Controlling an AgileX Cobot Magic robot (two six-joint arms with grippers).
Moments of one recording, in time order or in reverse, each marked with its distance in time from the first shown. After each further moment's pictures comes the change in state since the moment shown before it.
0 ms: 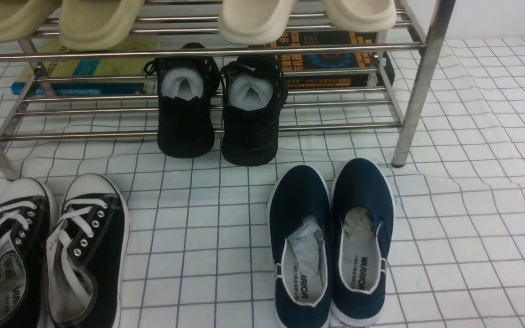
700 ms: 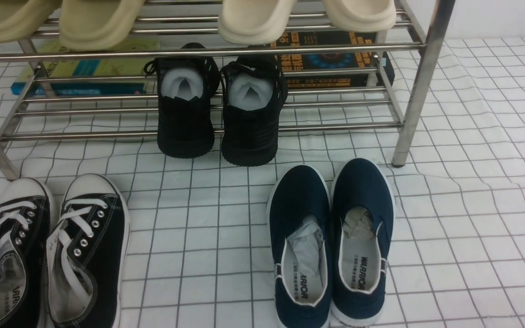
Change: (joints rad) right arm 0.000 0.000 0.000 0.000 0.000 0.000; left arm 0.000 -0.102 0.065 0.246 0.064 0.000
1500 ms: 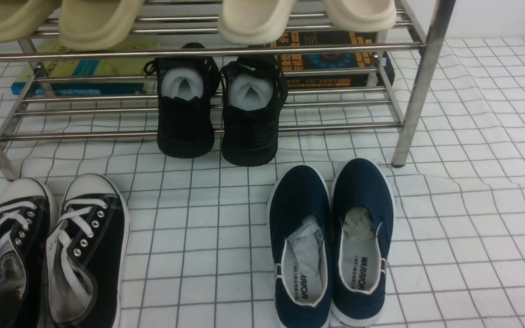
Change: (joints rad) right arm 0.000 0.000 0.000 0.000 0.000 0.000; left arm 0.059 -0.089 0.468 -0.307 -0.636 0.077
